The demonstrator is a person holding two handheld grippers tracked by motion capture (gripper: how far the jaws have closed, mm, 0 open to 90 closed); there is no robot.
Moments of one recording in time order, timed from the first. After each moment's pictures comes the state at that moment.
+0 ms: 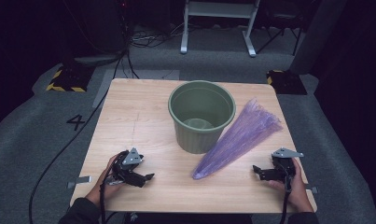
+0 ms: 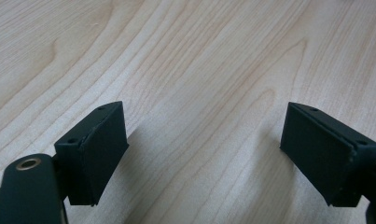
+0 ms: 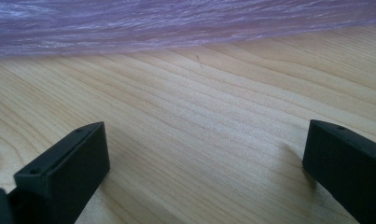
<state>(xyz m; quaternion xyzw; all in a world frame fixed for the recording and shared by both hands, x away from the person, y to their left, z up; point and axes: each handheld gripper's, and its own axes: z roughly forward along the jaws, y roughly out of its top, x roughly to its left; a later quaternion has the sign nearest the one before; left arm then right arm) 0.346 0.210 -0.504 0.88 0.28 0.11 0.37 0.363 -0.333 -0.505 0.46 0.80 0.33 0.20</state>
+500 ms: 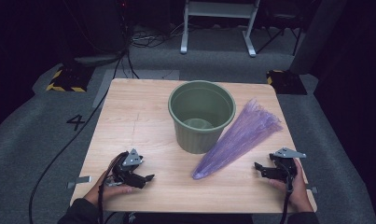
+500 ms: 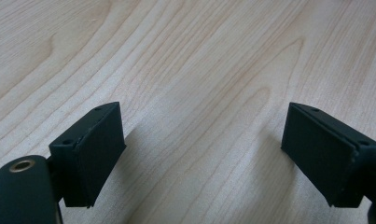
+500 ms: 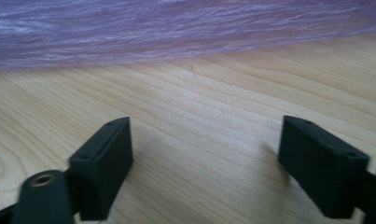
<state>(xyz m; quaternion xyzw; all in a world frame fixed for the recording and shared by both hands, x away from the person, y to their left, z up) 0.342 0.209 -0.504 0.88 0.29 0.12 0.37 0.362 -0.336 -0.503 0.46 0.79 0.35 0.21</state>
